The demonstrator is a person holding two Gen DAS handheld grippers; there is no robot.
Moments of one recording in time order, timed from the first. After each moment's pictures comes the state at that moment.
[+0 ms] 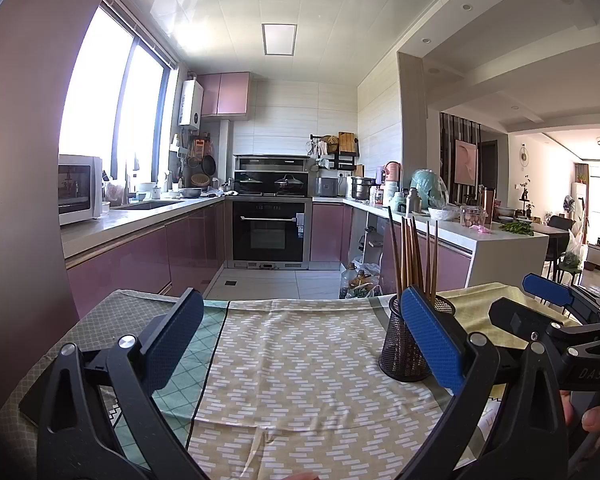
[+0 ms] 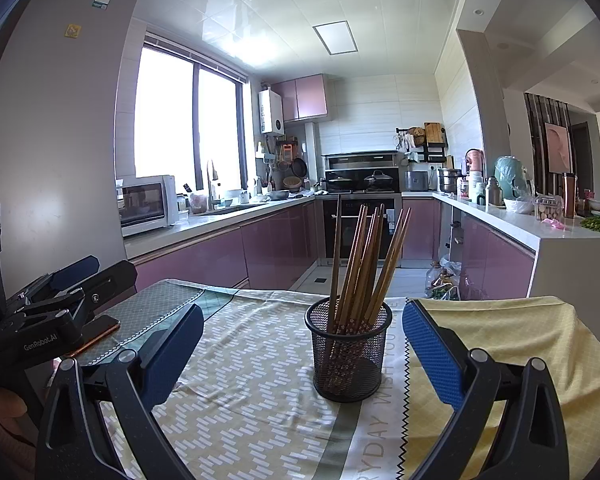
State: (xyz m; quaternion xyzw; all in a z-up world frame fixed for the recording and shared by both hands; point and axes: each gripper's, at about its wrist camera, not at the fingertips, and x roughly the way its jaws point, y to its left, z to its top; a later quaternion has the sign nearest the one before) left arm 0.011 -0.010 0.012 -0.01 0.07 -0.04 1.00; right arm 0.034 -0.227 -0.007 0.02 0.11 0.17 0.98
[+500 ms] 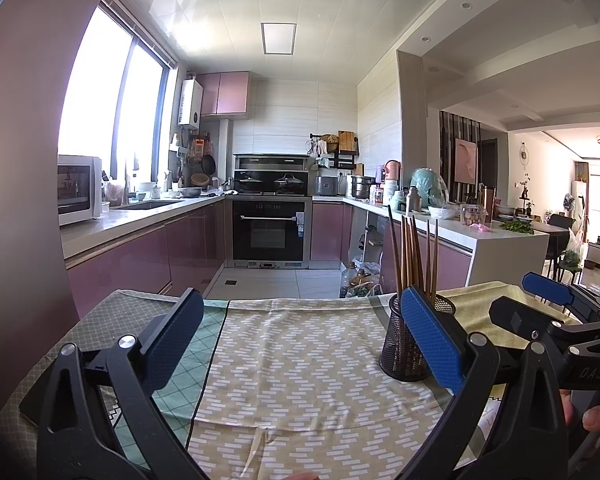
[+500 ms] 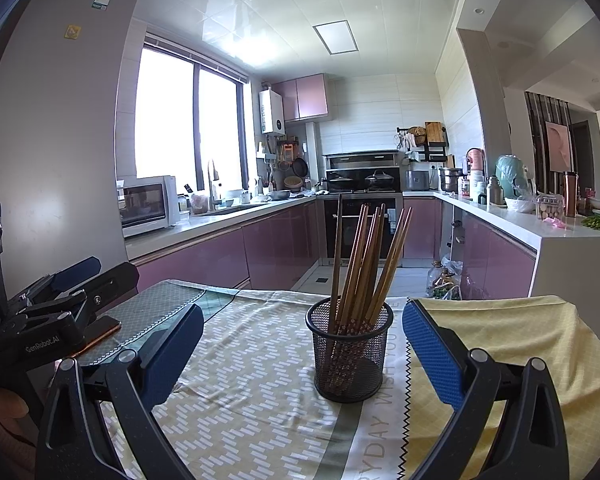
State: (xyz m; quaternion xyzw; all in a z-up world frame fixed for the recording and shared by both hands) left arm 0.010 -0.010 0.012 -0.01 0.07 -0.04 1.00; right arm 0.034 -0.227 -0.007 0.02 0.11 0.17 0.98
